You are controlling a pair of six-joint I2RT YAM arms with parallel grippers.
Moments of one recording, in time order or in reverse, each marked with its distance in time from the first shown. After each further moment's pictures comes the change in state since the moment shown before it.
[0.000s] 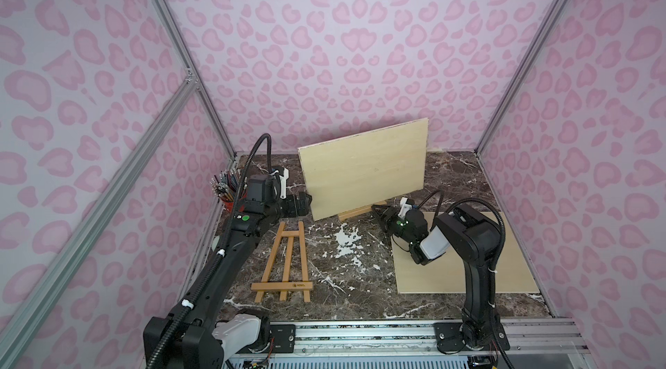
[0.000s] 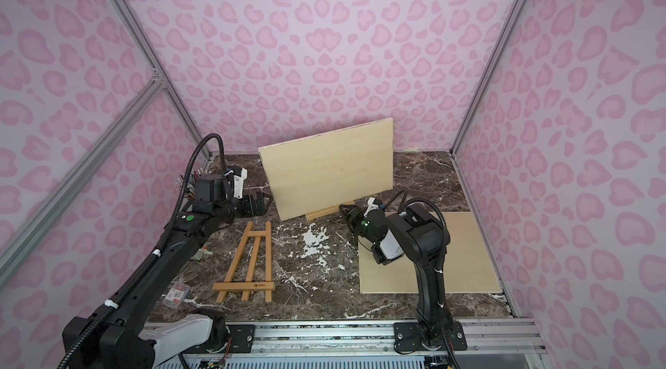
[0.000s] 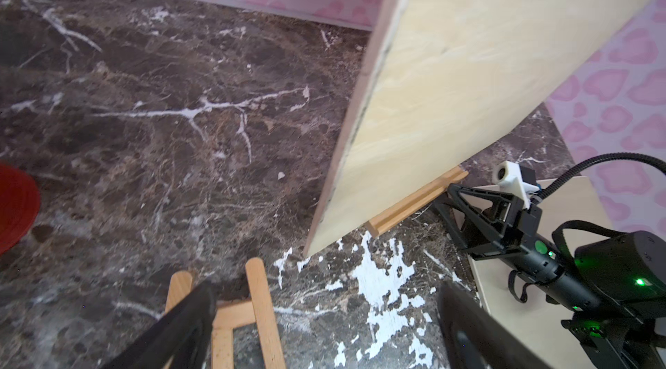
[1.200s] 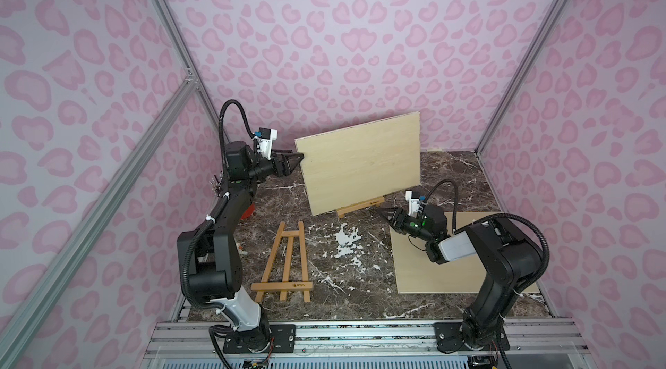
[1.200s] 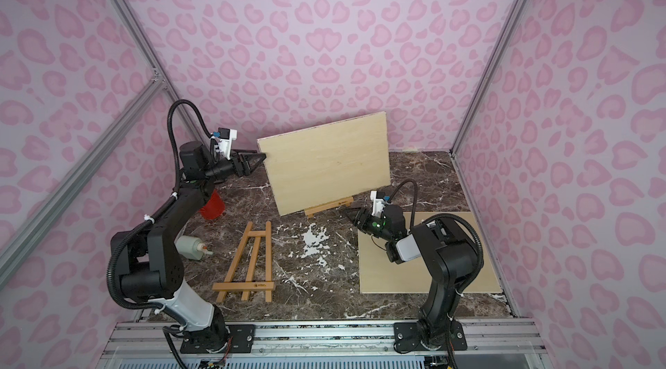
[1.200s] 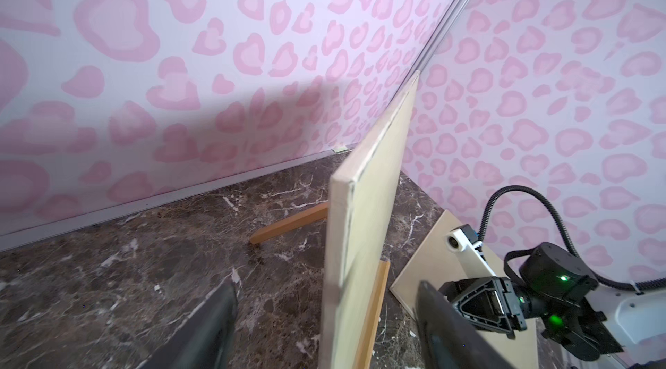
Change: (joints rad) left arm 0.263 0.517 0.259 0.675 0.752 -0.001; right arm -0.125 -0.265 -0.087 -0.201 -0.357 -0.355
